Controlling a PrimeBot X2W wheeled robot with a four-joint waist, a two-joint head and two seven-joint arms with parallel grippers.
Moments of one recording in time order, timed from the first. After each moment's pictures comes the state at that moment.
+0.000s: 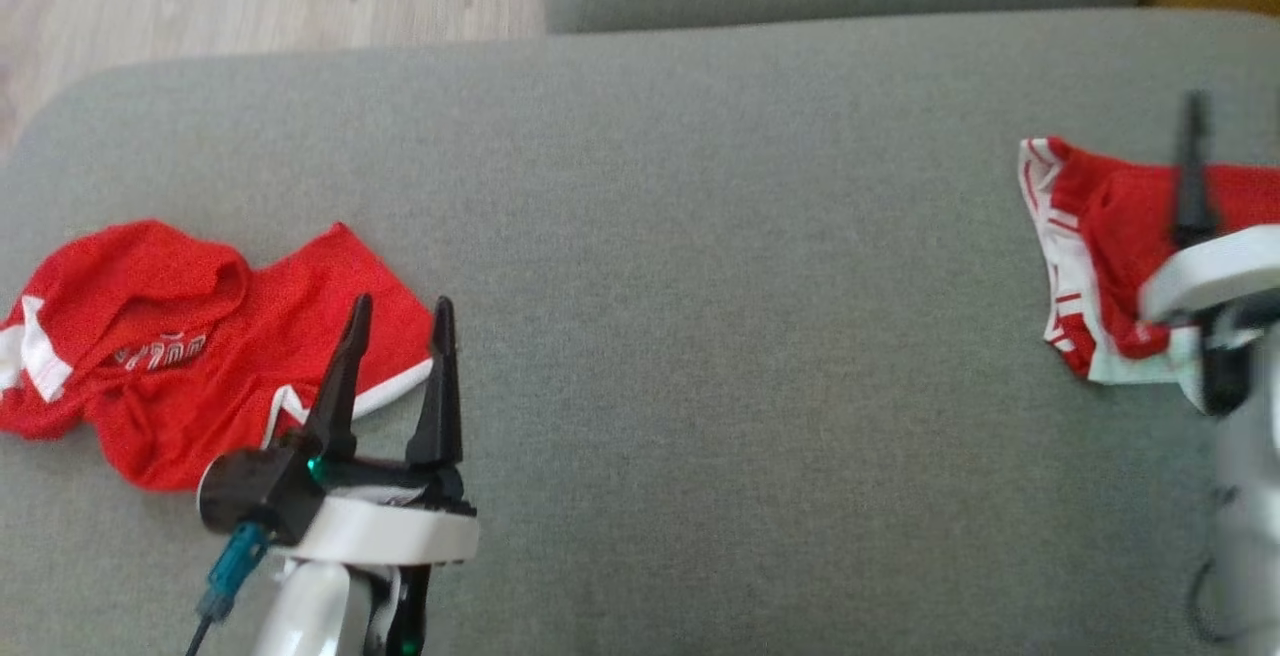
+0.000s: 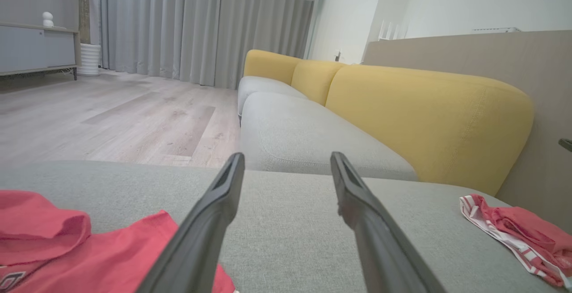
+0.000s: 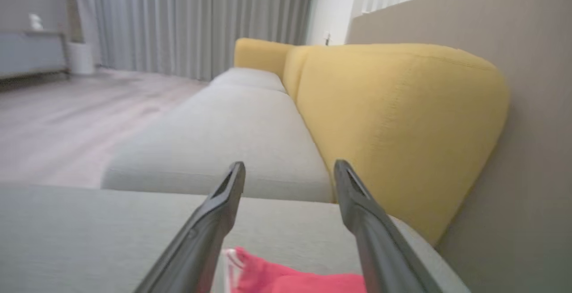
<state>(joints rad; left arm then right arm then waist) -0.13 0.05 -0.19 0.18 -0.27 -0.12 -0.25 -0.58 -0.25 -0.22 0.71 -0.12 0.12 -0.25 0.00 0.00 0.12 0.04</state>
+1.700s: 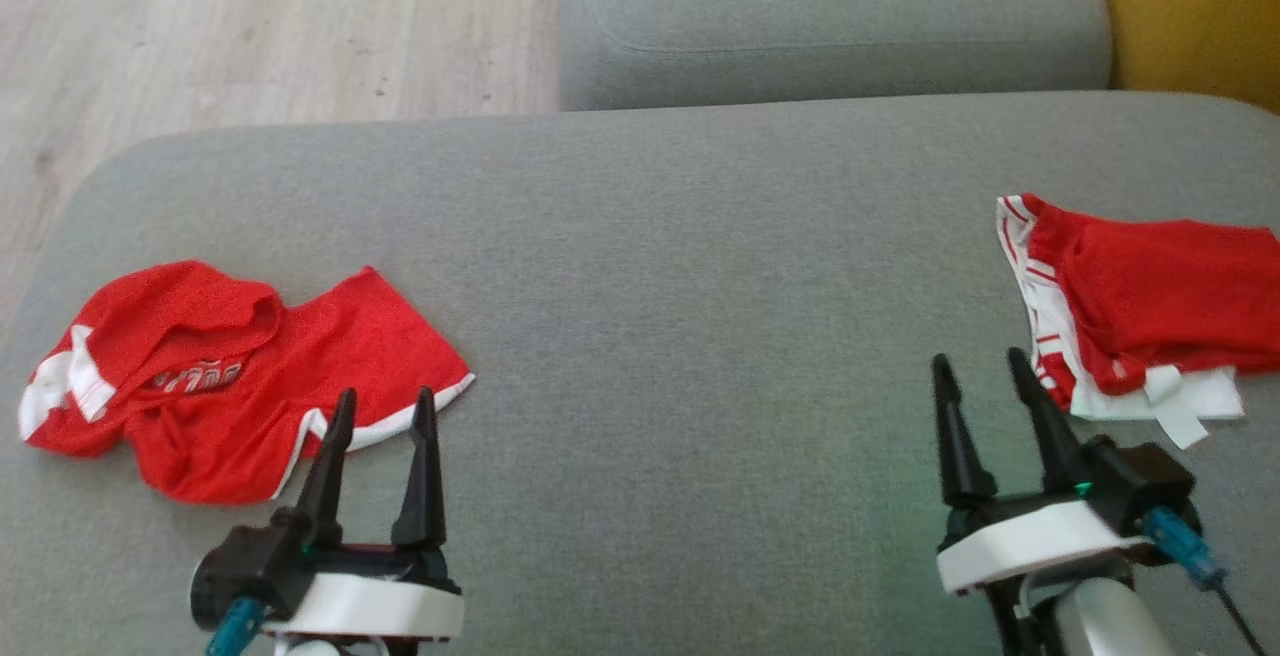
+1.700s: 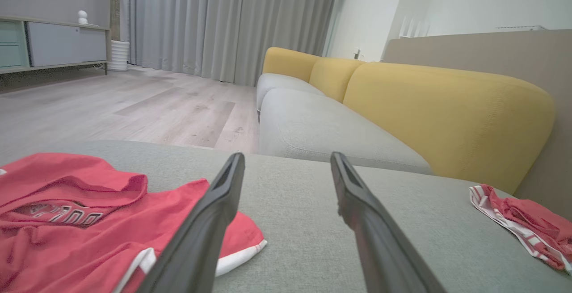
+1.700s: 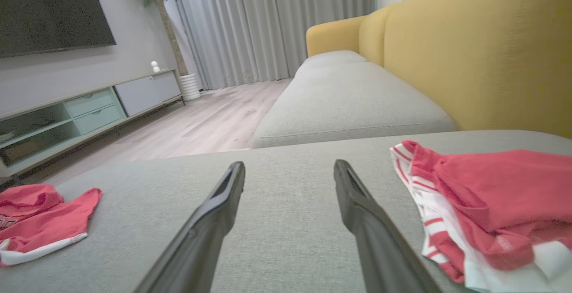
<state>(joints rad) 0.01 0.05 -0.15 0.19 -0.27 -0.11 -0.25 -0.03 -0.05 0.09 0.29 0.19 0.12 -0.25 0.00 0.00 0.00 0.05</state>
